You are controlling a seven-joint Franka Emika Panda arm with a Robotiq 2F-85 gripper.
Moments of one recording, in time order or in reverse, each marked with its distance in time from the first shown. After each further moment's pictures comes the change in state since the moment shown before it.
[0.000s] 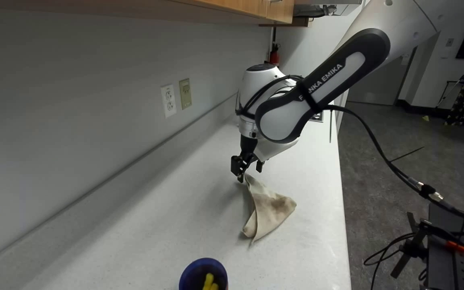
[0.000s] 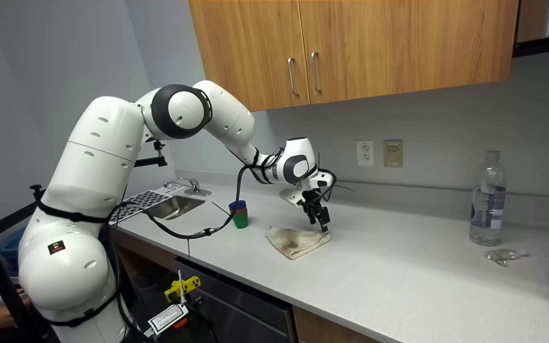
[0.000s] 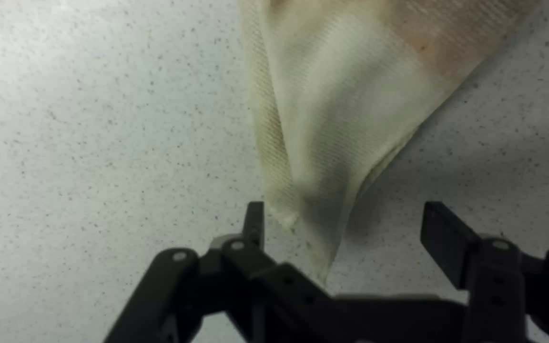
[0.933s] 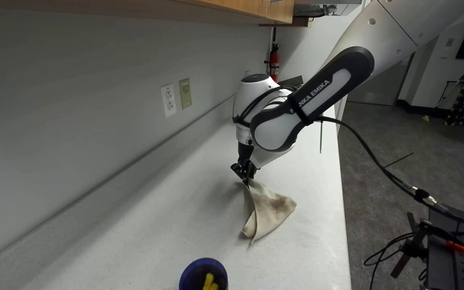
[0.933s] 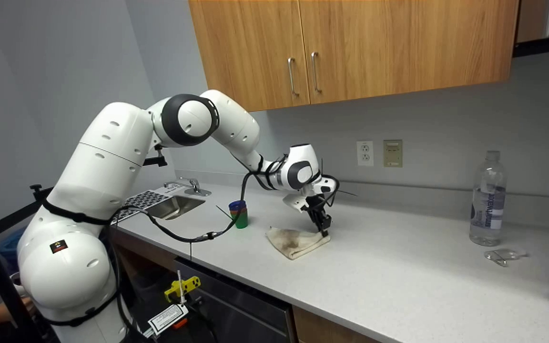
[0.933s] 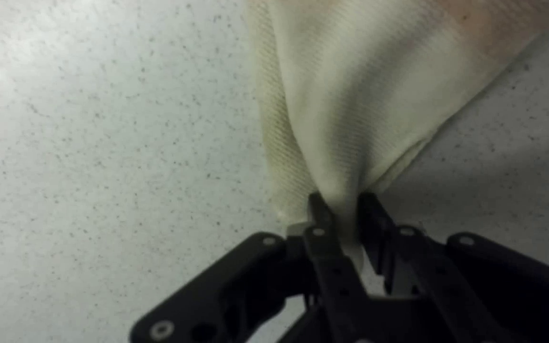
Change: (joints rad) arm 0.028 0.080 -0.039 0.067 0.000 0.000 0.015
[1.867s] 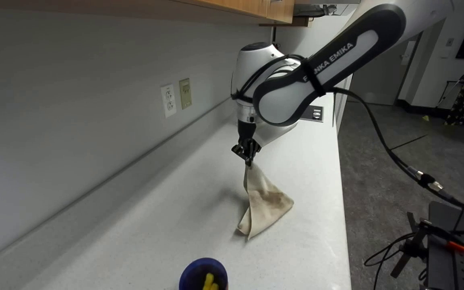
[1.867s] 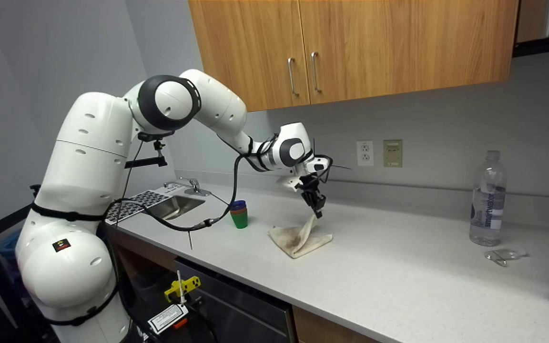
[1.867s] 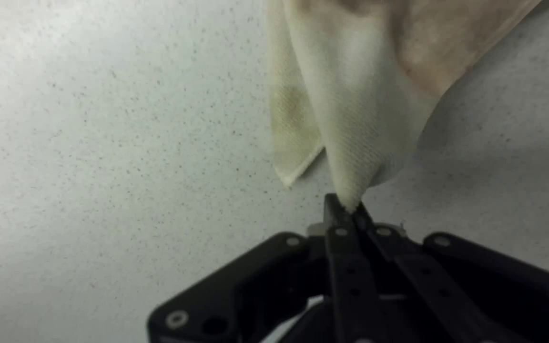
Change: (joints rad) arm 0.036 -0.156 -0.012 -0.048 -0.054 -0.105 -0.016
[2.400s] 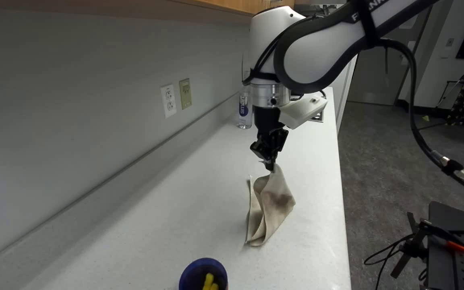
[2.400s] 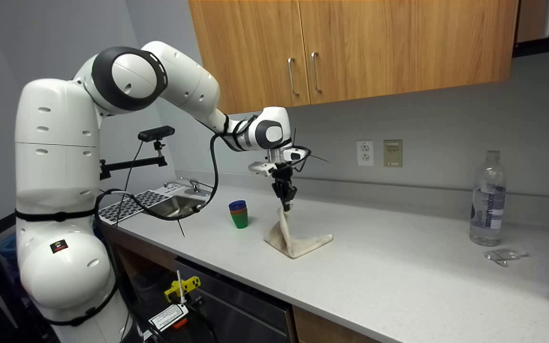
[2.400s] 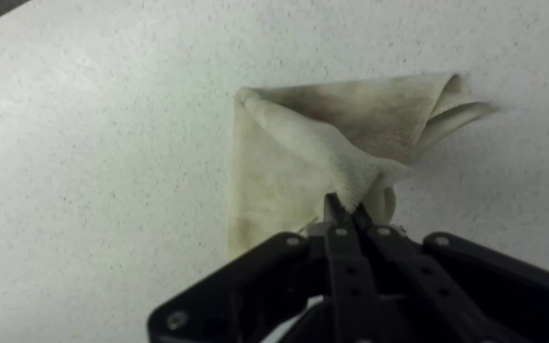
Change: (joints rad) arm -0.032 -0.248 0.119 -0.185 0.093 -0.222 -0.087
